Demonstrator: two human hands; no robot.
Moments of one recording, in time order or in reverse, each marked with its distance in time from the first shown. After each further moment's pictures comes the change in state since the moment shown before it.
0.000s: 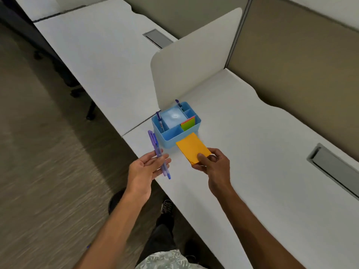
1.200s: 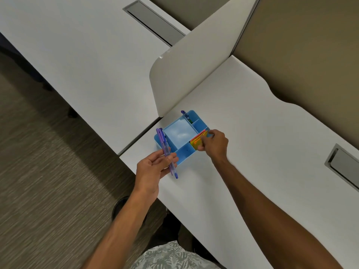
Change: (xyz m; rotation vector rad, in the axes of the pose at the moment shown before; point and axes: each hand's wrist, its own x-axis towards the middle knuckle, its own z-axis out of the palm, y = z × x) left_hand 0.152 0.060 0.009 0.094 -0.043 -0.224; right_hand 0.214 -0.008 0.092 -0.660 0.249 0.077
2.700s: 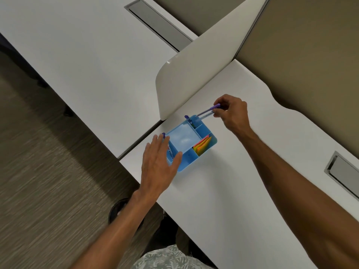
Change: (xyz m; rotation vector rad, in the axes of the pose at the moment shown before) left_hand 0.043 -0.001 -0.003 1.186 0.121 0.627; right_hand 0.055 -0.091 -0.056 -0.141 -0.045 -0.568
